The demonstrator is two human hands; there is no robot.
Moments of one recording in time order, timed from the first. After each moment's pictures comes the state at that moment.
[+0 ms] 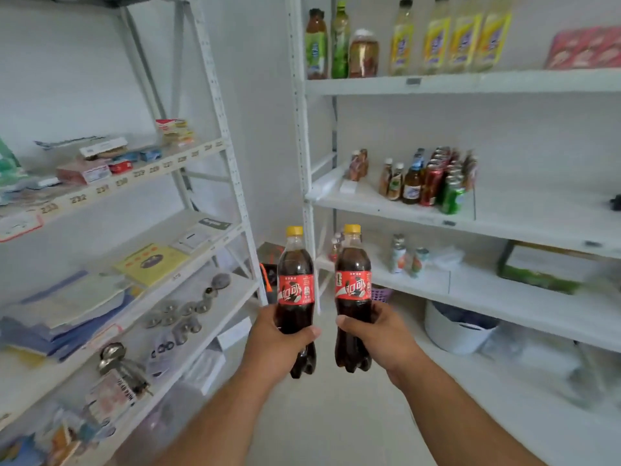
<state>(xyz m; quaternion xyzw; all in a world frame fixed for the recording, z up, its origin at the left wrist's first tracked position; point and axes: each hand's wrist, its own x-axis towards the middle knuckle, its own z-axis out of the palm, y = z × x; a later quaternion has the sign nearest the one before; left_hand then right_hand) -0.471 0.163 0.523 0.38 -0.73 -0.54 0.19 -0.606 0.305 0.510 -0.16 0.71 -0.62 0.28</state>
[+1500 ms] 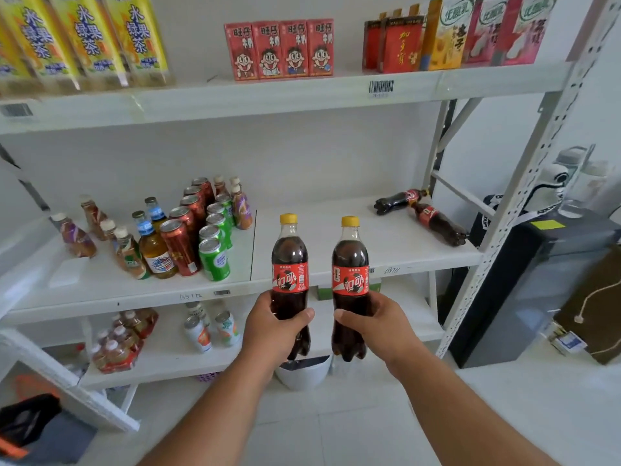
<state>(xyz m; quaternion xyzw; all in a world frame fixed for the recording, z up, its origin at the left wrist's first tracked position) -1.092 0.428 0.504 0.20 -0.78 -0.59 0.04 -1.117 0.624 0.497 0.03 0.75 -0.66 0.09</state>
